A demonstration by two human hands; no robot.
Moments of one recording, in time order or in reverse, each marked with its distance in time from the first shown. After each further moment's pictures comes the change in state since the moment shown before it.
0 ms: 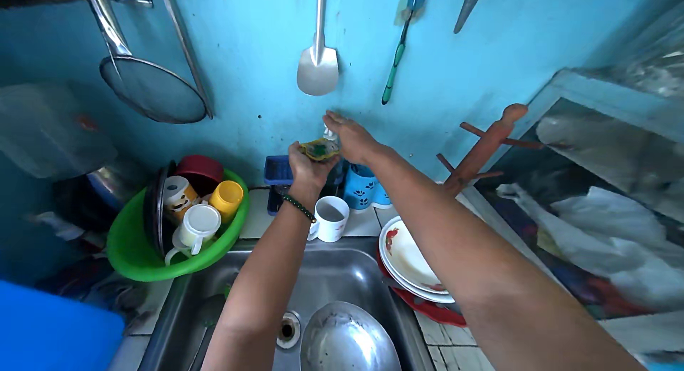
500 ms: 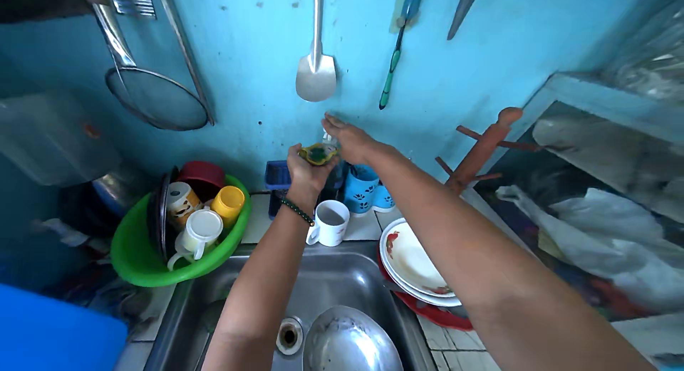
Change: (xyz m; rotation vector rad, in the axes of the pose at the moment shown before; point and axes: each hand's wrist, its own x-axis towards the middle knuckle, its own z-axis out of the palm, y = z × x) left_hand -0.018 0.004 -0.003 0.045 -0.036 -0.034; right_hand -0.001 -0.003 -0.010 -0.015 -0.079 -0.007
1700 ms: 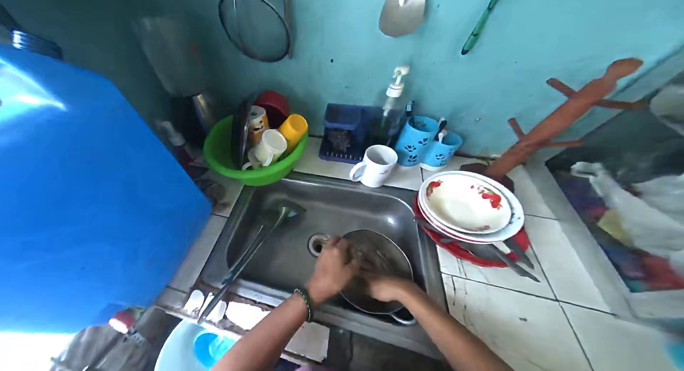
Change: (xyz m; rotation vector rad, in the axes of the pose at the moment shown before) left_hand -0.238 -0.111 -0.199 1.520 -0.079 0.025; right_hand -0.293 -0.090 0.240 0.160 -0.895 0.055
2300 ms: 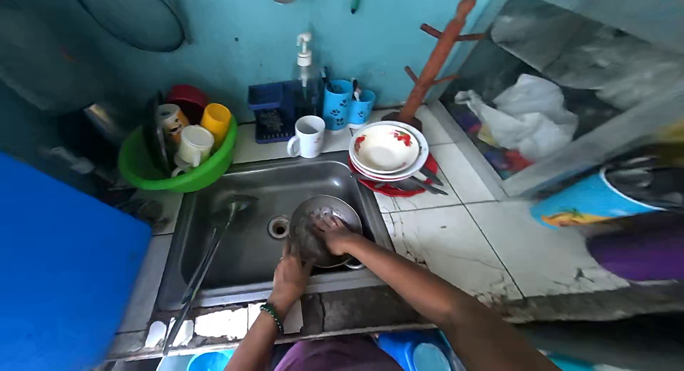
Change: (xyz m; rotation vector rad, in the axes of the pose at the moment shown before) left_hand -0.040 -0.019 0.028 0.331 -0.160 -0.267; right_hand 0.012 -0.001 0.014 -0.005 0.027 0.088
